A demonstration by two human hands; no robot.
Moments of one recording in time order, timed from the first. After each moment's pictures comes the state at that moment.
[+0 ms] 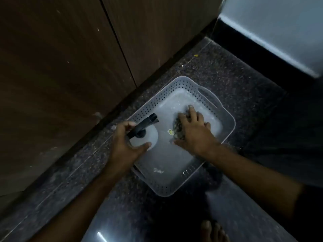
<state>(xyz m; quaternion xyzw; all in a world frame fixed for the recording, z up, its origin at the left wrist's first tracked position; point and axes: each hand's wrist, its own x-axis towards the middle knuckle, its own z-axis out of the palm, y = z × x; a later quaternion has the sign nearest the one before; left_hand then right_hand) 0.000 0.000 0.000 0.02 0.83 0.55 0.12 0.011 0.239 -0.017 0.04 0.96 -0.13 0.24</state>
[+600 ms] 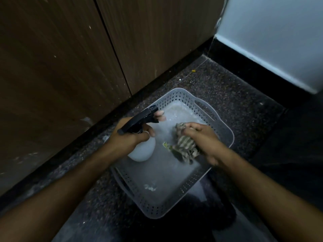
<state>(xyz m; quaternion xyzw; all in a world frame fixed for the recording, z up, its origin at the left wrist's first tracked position) -0.035 0.040 0.050 0.12 0.78 0.57 0.24 0.007 0.266 -0.010 0.26 0.63 -0.71 0.17</state>
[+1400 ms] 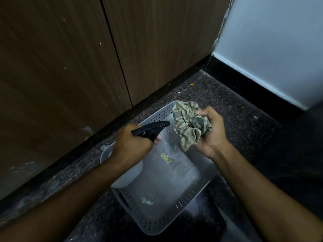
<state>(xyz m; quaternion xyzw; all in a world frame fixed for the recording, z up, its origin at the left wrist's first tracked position) -0.034 0.068 0.056 -0.04 0.82 0.55 0.18 -0.038 0.269 0.020 0.17 0.36 -0.91 0.10</state>
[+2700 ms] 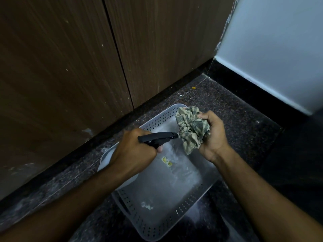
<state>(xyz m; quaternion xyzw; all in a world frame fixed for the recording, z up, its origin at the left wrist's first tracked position) -0.025 0.069 0.072 0.02 0.87 0.45 0.18 -0.040 0.272 0.012 0.20 0.40 -0.89 0.08</state>
